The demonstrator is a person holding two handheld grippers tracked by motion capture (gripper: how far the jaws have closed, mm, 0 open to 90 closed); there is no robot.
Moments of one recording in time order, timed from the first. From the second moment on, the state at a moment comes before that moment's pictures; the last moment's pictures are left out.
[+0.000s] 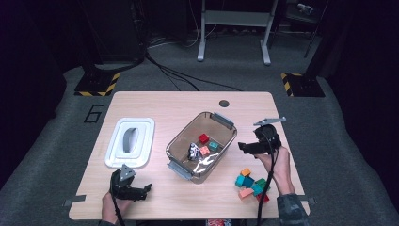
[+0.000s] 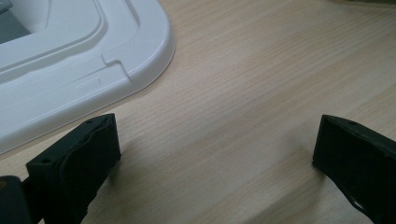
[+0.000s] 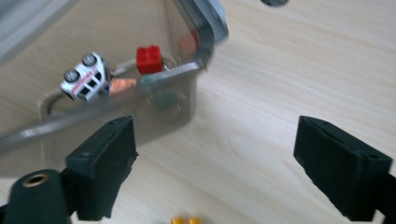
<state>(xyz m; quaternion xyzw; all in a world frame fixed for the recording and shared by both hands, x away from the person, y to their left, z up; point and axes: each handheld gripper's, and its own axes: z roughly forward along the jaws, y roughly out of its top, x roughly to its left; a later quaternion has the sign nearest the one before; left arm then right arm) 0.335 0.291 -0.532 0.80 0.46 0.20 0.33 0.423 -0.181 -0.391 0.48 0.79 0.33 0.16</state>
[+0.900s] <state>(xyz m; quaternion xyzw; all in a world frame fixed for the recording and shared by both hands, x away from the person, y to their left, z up) 0.335 0.291 -0.532 0.80 0.46 0.20 0.33 0.356 -0.243 -0.480 0.55 0.77 0.29 0.12</state>
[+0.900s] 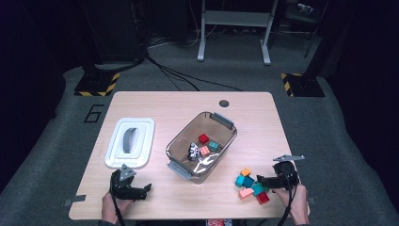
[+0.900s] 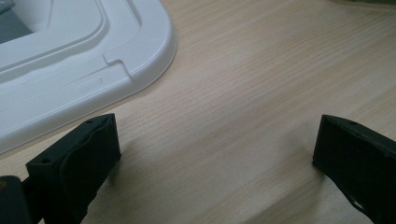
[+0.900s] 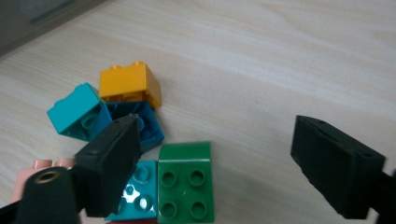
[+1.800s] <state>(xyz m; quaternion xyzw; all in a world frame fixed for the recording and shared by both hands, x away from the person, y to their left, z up) 0.335 0.291 -0.532 0.80 0.46 0.20 0.33 0.345 -0.249 -0.499 0.55 0.78 0.26 0.10</state>
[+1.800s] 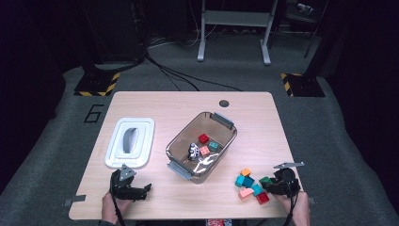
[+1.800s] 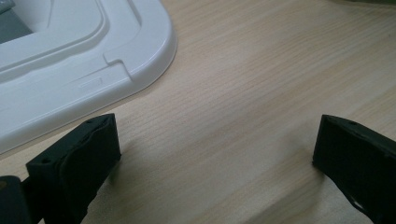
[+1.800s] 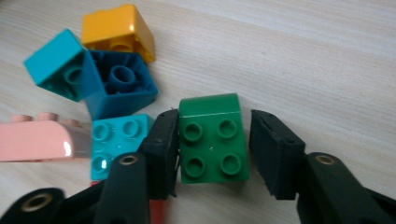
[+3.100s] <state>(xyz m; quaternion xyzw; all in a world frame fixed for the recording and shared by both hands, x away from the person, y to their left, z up) 0.336 0.291 -0.532 0.80 0.46 0.20 0.34 0.393 -0.230 -0.460 0.54 0.76 0.32 0.16</state>
